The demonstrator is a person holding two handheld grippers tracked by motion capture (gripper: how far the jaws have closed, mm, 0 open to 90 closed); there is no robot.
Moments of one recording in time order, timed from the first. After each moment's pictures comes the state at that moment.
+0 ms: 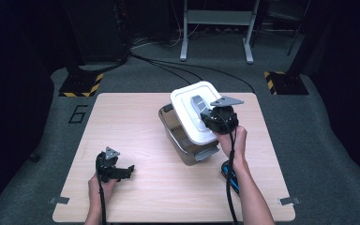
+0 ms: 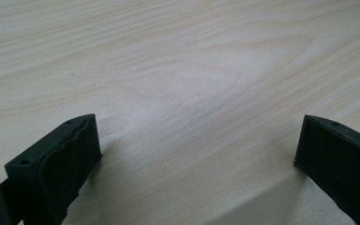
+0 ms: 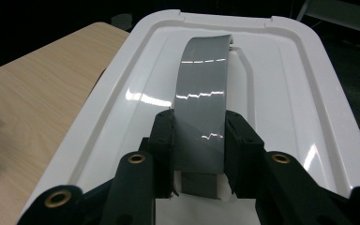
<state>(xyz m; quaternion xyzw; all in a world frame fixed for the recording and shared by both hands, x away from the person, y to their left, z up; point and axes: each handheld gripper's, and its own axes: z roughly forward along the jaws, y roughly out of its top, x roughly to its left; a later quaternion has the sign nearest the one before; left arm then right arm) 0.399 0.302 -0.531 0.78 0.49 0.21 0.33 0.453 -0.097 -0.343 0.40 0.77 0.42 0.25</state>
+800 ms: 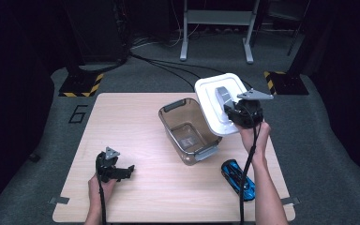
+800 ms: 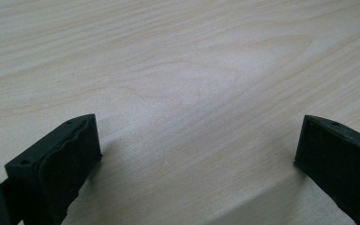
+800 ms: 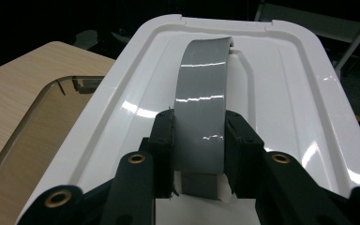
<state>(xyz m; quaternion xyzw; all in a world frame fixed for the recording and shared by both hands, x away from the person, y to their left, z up) 0.399 0.302 -0.531 0.78 0.49 0.21 0.33 0.454 -0.159 -0.323 0.45 0.73 0.42 0.29</state>
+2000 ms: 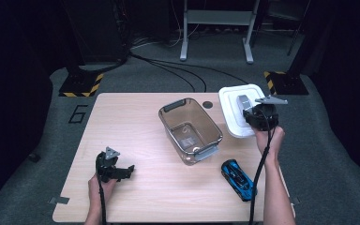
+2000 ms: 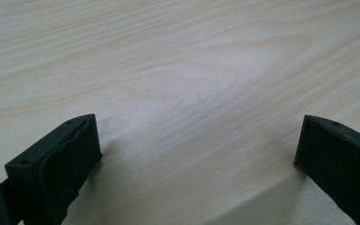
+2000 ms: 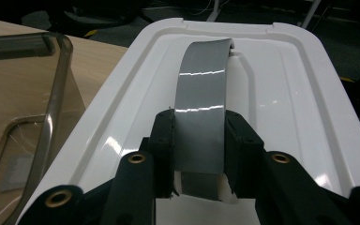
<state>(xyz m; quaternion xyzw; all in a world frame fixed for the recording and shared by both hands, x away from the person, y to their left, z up) 0.399 0.302 -0.531 0.78 0.49 0.21 0.33 0.476 -0.219 -0.366 0.52 0.71 0.38 0.30</state>
